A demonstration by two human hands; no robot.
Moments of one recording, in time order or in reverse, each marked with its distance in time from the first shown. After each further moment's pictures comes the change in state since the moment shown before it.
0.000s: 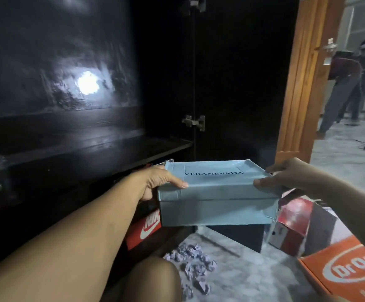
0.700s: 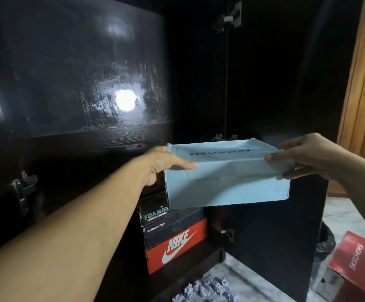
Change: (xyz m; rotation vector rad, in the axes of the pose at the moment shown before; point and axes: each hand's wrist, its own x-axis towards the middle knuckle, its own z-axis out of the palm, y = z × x) left_hand 0.009 0.072 -0.056 0.022 0.368 0.185; right_hand 0.073 -0.098 -0.018 0.154 0.047 -0.200
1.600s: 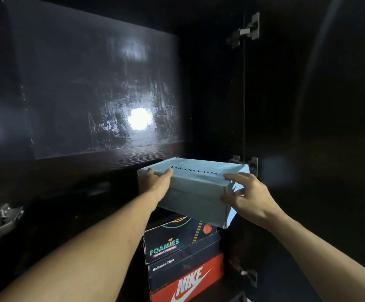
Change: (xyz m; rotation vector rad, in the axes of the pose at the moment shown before) left_hand 0.112 -0.048 -0.030 0.243 0.681 -0.015; right_hand 0.079 0.012 0.143 -0.117 0.027 -0.389
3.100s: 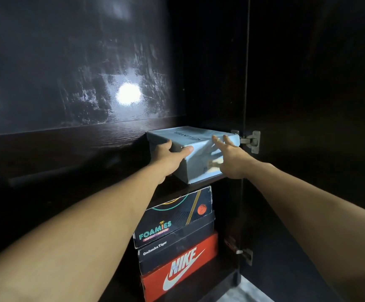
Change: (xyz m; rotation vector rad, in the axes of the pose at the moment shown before) left_hand 0.028 0.006 0.060 -0.124 -0.282 0.122; right_hand 0.094 0.028 0.029 -0.444 -0.264 0.002
